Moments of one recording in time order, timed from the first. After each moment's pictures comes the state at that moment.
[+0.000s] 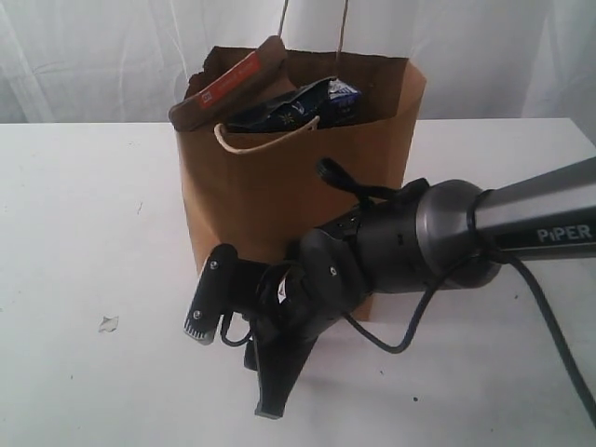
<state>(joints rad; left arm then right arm) -0.44 0.01 0.02 -0.13 0.24 0.08 0.82 1.88 -1.04 0.18 0.33 -0.80</state>
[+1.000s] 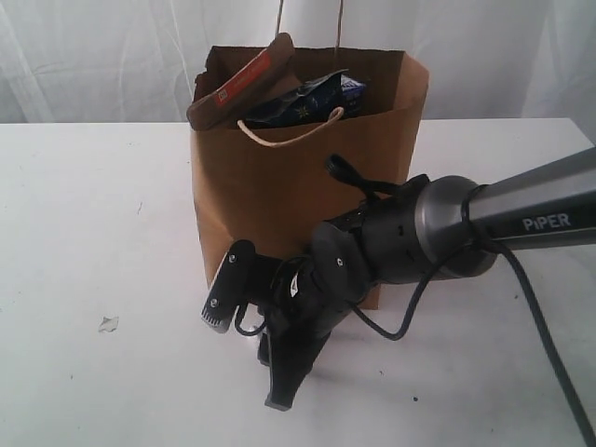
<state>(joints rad) -0.44 0.01 0.02 -0.13 0.24 0.08 0.78 1.92 -1.05 0.18 0.35 -0.77</state>
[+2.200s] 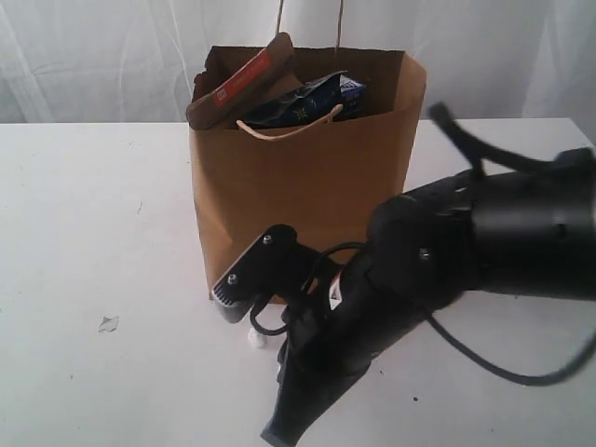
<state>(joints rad) -0.44 0.01 0.02 -0.13 0.24 0.08 0.84 1.57 -0.91 0.27 0.58 -0.44</state>
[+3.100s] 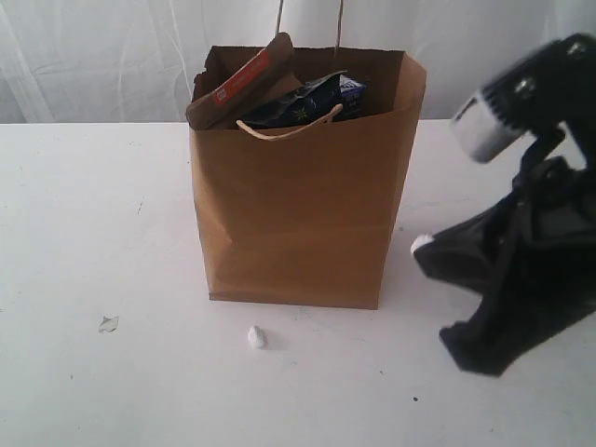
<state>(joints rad) -0.44 0.01 0.02 -0.13 0.24 0.08 0.73 0.89 -0.84 0.02 0.75 -0.09</state>
